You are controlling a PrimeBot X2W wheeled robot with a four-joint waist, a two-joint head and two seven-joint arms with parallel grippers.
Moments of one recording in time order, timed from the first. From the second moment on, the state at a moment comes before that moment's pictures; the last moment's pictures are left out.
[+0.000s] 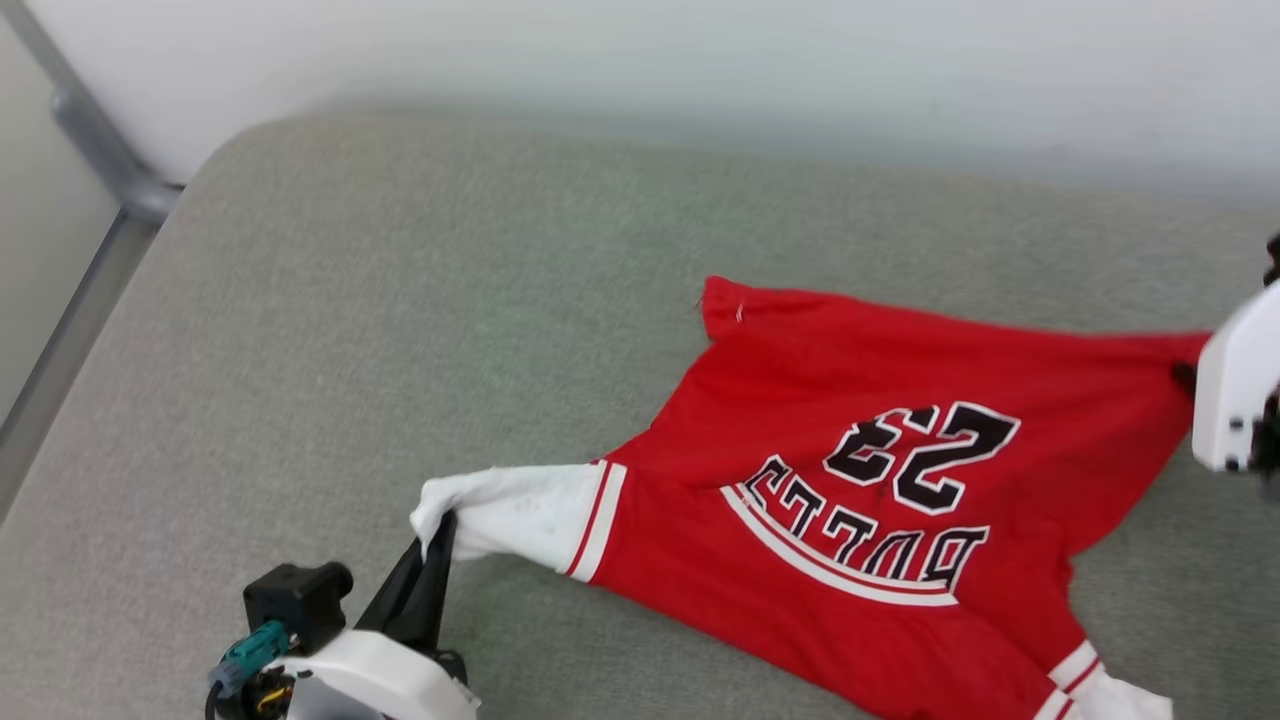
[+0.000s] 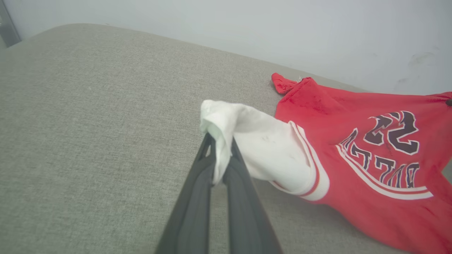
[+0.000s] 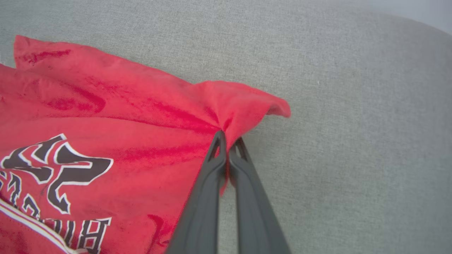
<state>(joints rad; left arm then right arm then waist) -0.04 0.29 -0.32 0.10 -0.57 0.03 -0.16 -0.61 -0.40 -0.02 0.49 0.36 0.13 0.80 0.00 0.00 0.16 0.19</state>
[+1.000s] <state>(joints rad) 0.12 0.35 -0.28 0.01 -0.61 0.12 -0.06 0.30 -0.06 -0.23 0.05 0.34 0.13 0.55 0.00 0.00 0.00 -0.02</state>
